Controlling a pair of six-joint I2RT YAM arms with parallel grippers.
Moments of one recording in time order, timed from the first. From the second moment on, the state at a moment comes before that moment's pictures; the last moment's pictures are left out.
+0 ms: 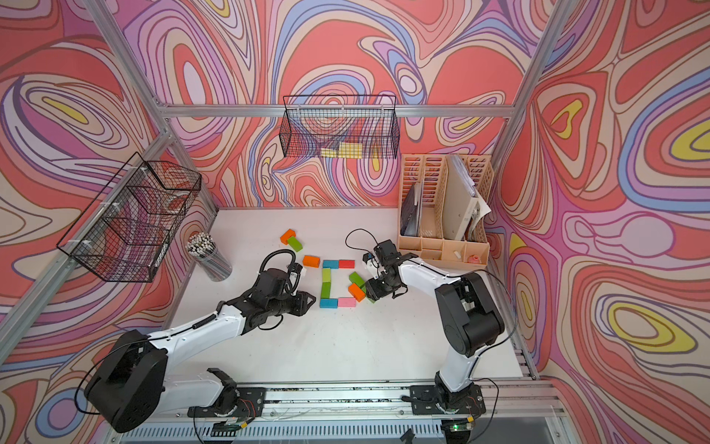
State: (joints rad) left arm -0.53 1.30 0.60 -0.08 0.21 -0.36; right arm 0.41 1.75 1.09 -0.59 -0.24 -0.11
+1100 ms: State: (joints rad) left arm -0.53 1.30 0.60 -0.08 0.20 -0.35; right arm 0.42 1.53 0.95 -0.55 -0.08 0.37
